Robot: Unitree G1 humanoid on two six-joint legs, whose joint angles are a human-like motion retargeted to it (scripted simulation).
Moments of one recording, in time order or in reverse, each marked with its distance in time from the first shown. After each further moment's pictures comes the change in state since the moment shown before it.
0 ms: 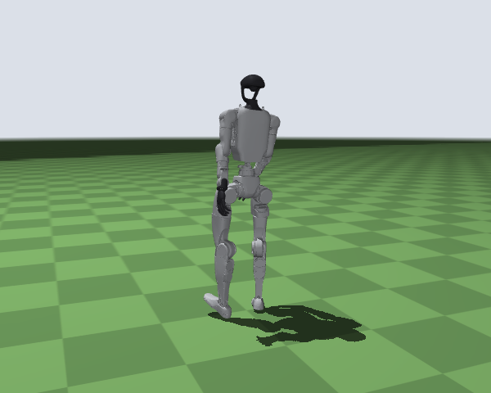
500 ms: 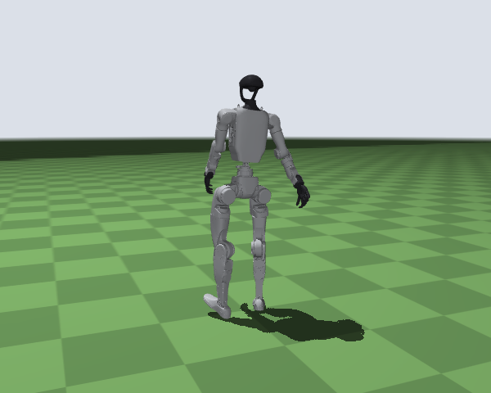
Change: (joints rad) left arm -0.623 -0.167 -0.158 -0.404 -0.201 -0.196 -0.180; right arm 0.551 -0.237 -0.290 0.586 0.217 0.382 -0.360; waist -0.038 0.028 0.007; left_leg -0.022 0.000 -0.026 0.024 -0.002 0.002; right_leg 0.021 -0.007 -0.054 -0.007 -0.010 0.002
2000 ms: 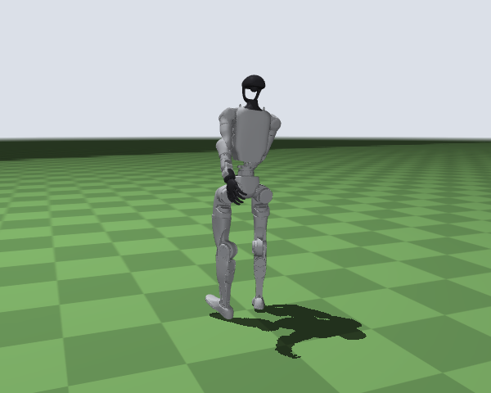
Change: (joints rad) left arm 0.925 0.194 0.462 0.404 0.291 0.299 0.010; right arm -0.752 0.346 0.382 -0.501 -0.129 -0.302 0.439; waist 0.000 0.029 -0.005; left_leg 0.065 0.019 0.107 -0.053 0.000 -0.037; right_leg -0.058 0.028 0.112 0.025 0.017 -0.015
